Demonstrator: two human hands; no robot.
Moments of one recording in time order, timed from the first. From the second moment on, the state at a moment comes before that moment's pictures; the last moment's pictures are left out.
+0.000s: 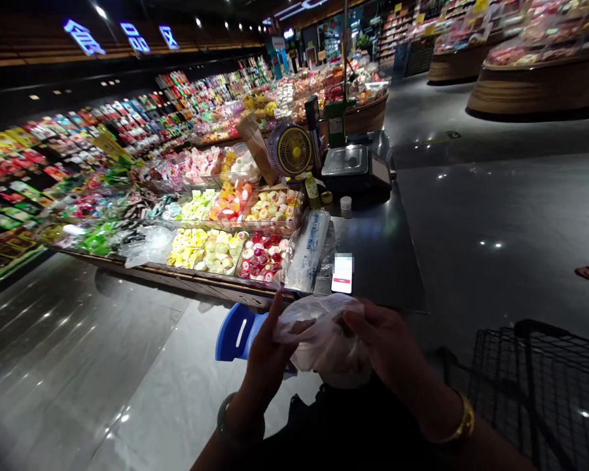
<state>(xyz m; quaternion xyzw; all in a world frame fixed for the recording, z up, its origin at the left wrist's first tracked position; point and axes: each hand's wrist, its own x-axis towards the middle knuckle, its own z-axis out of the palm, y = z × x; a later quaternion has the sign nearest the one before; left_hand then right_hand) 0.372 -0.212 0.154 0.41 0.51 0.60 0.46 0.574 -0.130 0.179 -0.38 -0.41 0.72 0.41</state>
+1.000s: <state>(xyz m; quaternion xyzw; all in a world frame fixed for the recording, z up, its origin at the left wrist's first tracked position) 0.591 -0.015 0.186 0.05 0.65 0.71 0.27 0.690 0.164 0.162 -0.04 -0.71 0.71 0.01</state>
